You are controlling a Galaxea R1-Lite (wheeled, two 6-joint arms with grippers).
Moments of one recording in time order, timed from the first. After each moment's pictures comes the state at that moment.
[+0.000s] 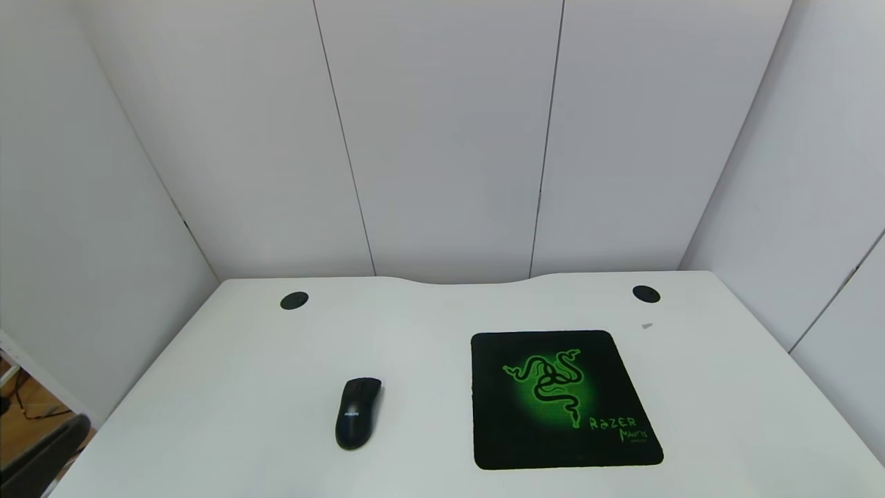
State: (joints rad) left arm 0.00 0.58 -0.38 -0.15 -0.07 0.01; right arm 0.00 0.00 0.00 0.00 0.00 0.02
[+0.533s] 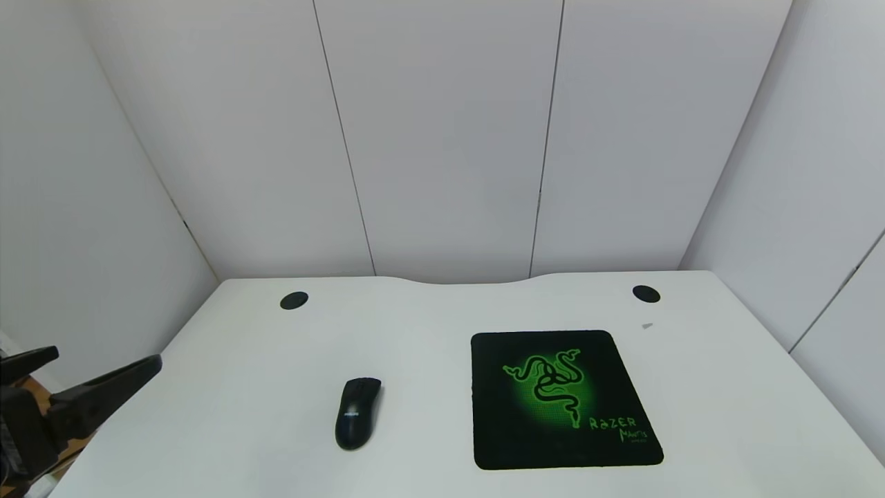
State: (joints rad) left arm 0.00 0.90 -0.57 -0.04 -0.05 -0.01; right arm 0.00 0.00 0.00 0.00 0.00 0.02
